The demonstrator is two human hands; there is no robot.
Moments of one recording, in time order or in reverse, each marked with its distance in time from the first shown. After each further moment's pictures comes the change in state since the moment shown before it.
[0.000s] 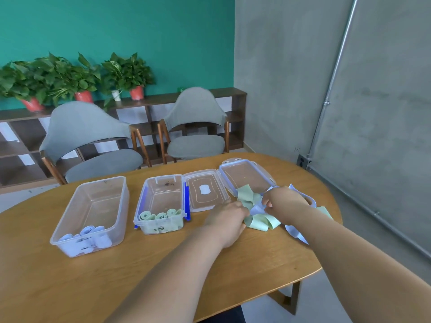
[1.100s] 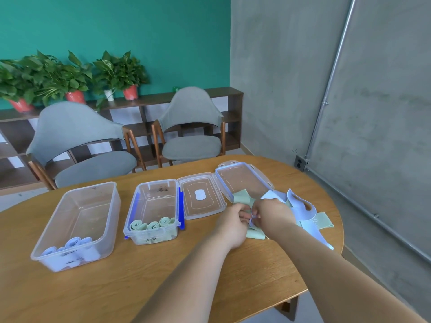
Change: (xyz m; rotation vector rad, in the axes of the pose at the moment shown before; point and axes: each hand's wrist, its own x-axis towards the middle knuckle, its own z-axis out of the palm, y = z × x) left_hand 0.045 0.007 0.042 -0.973 0.103 -0.387; right_hand 0.023 -0.025 0.035 0.162 0.050 0.094
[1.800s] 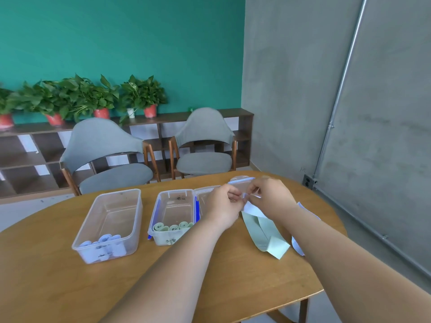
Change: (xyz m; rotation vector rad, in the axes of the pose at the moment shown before) left_hand -0.040 0.058 -0.085 -0.065 0.339 0.105; right_hand -0.037 -0.040 -0.087 0.348 0.368 -0.319
